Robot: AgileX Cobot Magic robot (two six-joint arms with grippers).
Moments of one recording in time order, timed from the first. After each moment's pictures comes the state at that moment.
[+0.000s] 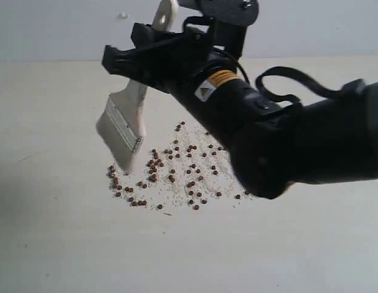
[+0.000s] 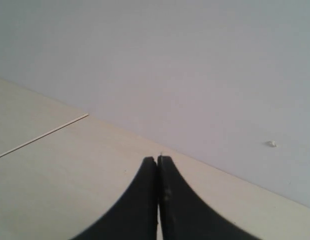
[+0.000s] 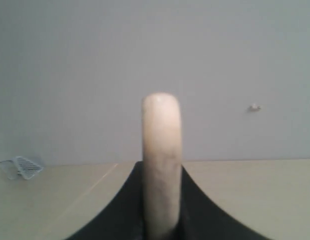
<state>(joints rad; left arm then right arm) 0.20 0.01 0.00 0.75 0.08 -1.10 0.92 1.73 -0.84 0.42 -0.88 0.13</state>
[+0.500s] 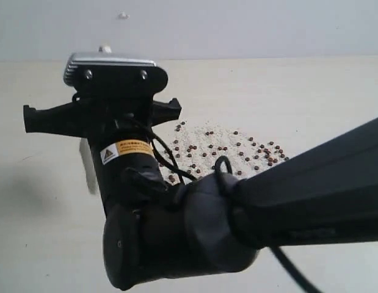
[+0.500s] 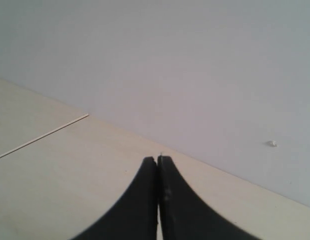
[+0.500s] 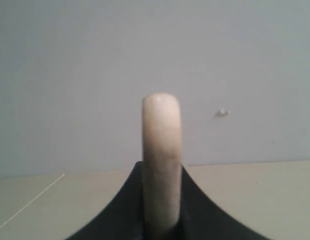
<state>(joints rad) 0.20 0.01 0.00 0.76 0.08 -1.10 1.23 2.03 -1.07 0.95 -1.19 -0.28</state>
